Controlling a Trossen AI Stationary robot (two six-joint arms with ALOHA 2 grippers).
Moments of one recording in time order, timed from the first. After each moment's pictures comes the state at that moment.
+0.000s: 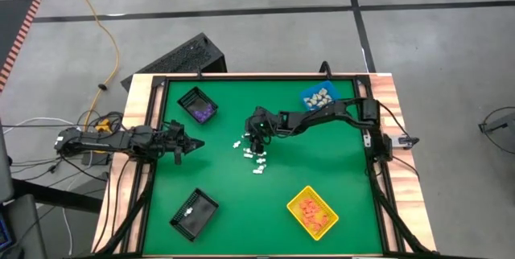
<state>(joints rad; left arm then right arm) -0.05 0.11 0.03 -0.03 -0.15 -0.66 -0.17 2.00 1.19 0.16 0.02 -0.08</state>
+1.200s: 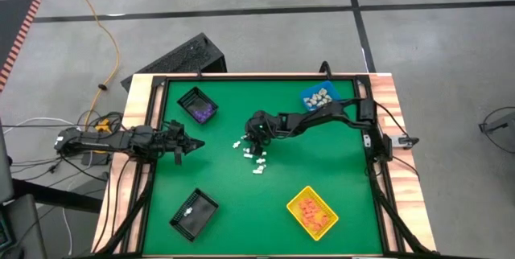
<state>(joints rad) -0.05 0.11 0.03 -0.03 -0.15 -0.66 -0.16 2.04 1.19 0.13 -0.03 0.03</state>
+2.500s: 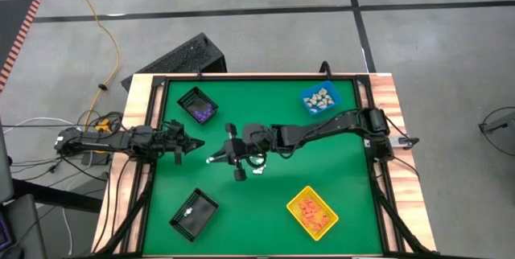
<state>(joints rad) -0.05 0.10 0.03 -0.02 -0.15 -0.66 0.10 1.95 1.55 0.21 -0.11 -0.14</state>
